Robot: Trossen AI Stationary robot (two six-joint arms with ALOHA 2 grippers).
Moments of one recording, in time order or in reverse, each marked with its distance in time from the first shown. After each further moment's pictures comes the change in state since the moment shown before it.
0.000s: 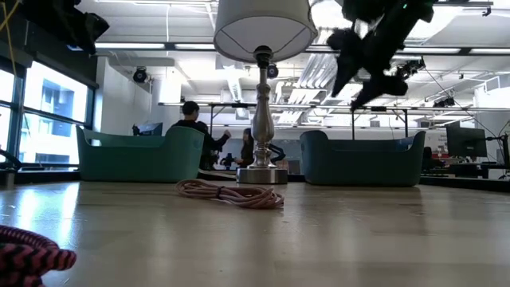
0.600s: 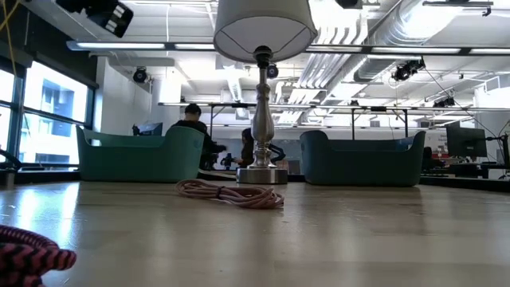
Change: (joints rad) left arm 0.000 0.000 -0.140 0.413 0.558 -0.153; right arm 0.556 -0.071 0.000 0.802 0.132 -0.161
